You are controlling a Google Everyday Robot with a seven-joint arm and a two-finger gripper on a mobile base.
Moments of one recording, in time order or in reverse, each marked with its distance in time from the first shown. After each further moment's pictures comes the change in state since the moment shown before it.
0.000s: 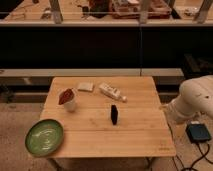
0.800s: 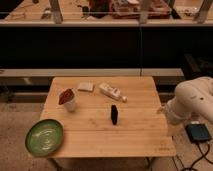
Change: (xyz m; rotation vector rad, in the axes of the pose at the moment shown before) arm -0.025 -0.005 0.015 -0.001 0.001 -0.025
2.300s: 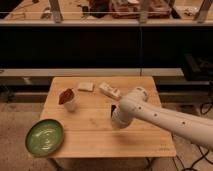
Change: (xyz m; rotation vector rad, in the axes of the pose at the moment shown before) arm -0.222 -0.072 0.097 0.068 -0.183 -0.262
